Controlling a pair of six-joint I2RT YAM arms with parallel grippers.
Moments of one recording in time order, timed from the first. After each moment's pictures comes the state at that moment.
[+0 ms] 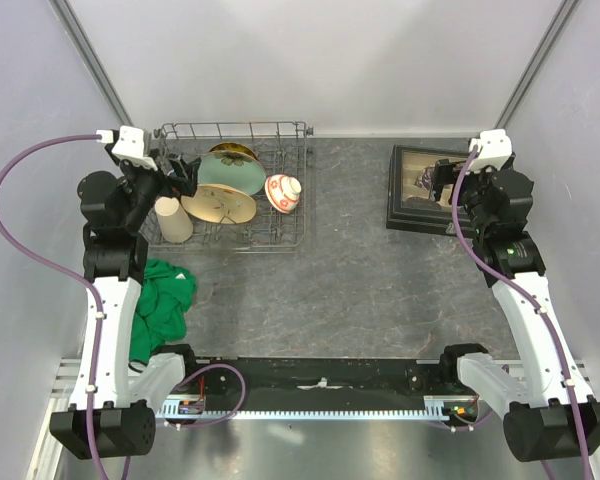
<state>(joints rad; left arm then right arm) 0.07 0.94 1.07 -0.07 0.34 0.00 0.07 0.95 1.01 -0.17 0.02 -0.06</state>
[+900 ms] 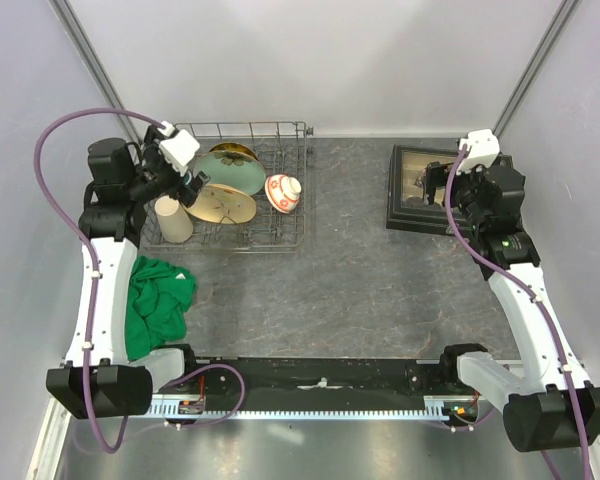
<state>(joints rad) 0.07 1.15 1.31 -0.45 0.59 0.65 0.07 1.00 1.01 -0.20 -0.05 -0.07</state>
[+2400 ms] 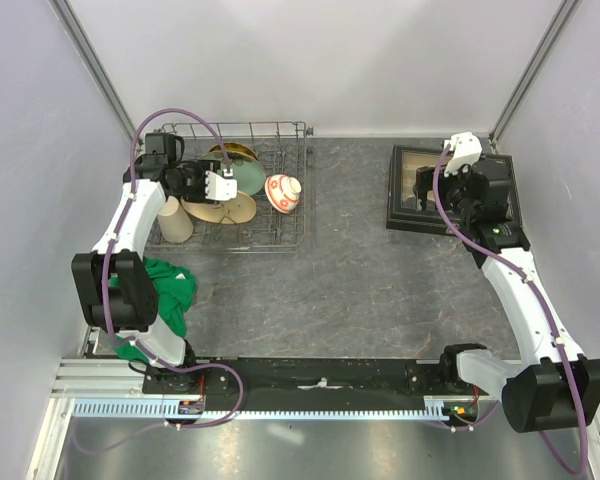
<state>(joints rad) 0.03 1.64 1.41 -0.68 0.56 1.69 0.07 1.10 1.01 -0.23 -0.10 -0.11</state>
